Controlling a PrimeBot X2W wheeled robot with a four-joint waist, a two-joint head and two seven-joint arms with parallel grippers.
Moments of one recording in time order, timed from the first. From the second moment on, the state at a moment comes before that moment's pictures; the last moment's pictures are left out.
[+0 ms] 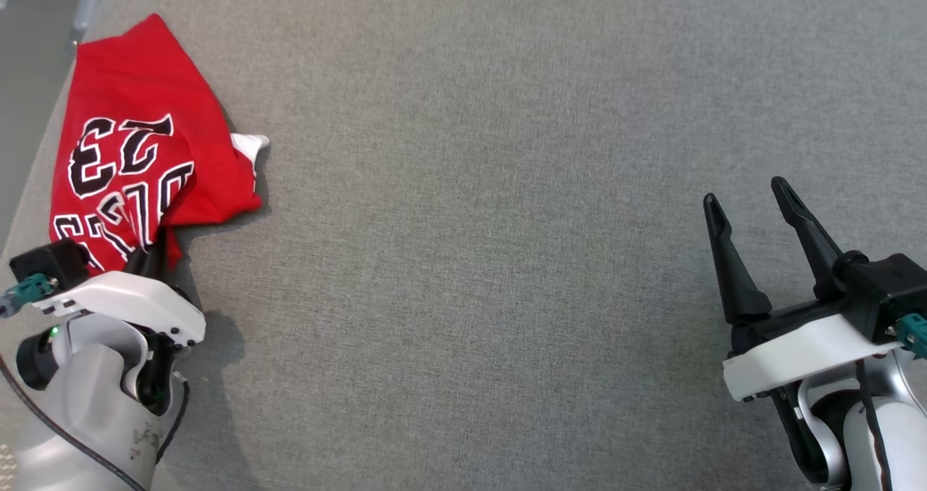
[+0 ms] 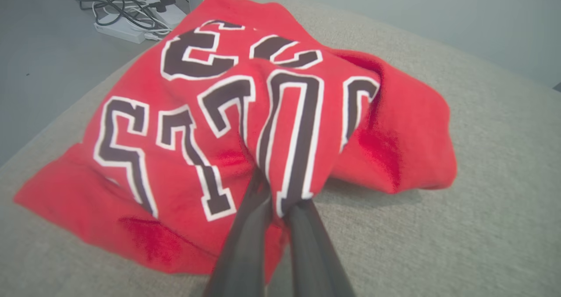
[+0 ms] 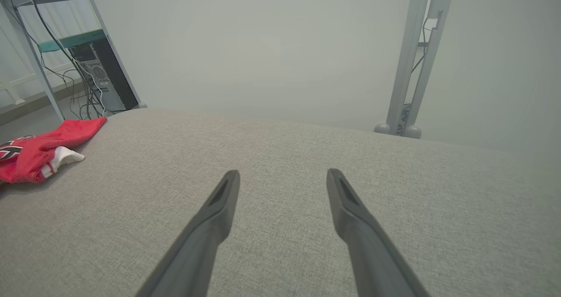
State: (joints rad) left arm -0.64 0.24 -0.19 1.02 -0.69 -0.09 -0.22; right arm -0.17 -0.06 0.05 -0.15 0.09 0.13 0.07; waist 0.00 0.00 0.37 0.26
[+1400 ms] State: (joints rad) left arm -0.20 0.25 -0.28 -0.09 -0.49 0.16 -0.06; right arm -0.08 -0.05 0.08 -0.06 0.23 0.13 -0.05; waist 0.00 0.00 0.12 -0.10
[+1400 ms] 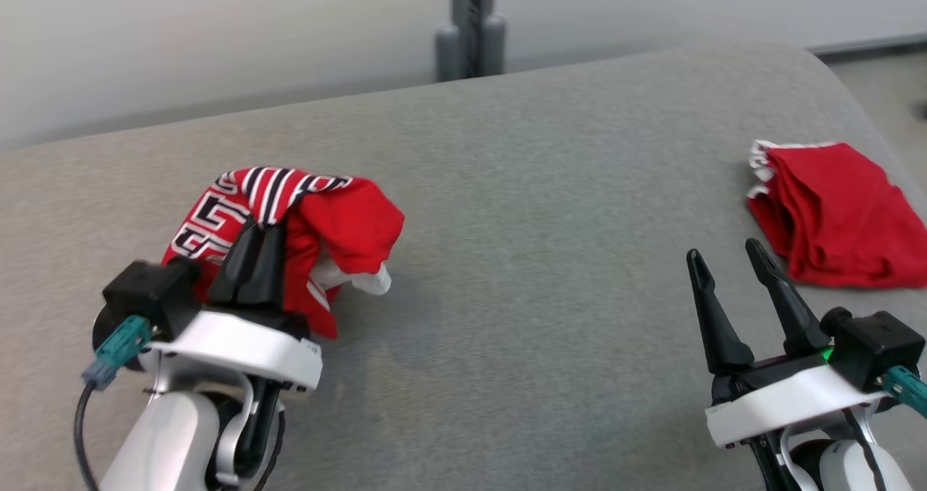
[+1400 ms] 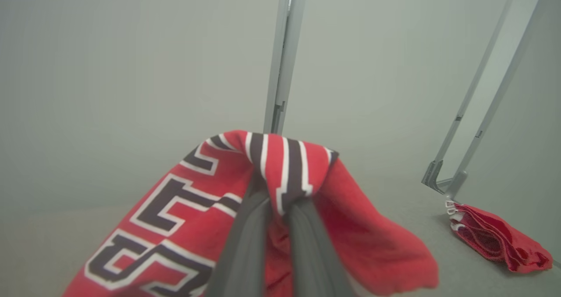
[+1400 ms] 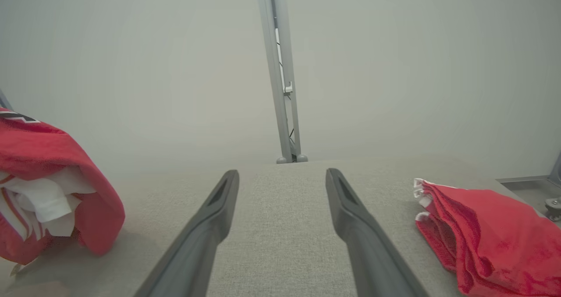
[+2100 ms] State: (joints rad) left arm -0.44 0.12 -0.48 0.36 -0.51 0.00 0.03; right arm -0.13 -0.05 0.10 0.08 0.34 0.13 -0.19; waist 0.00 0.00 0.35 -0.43
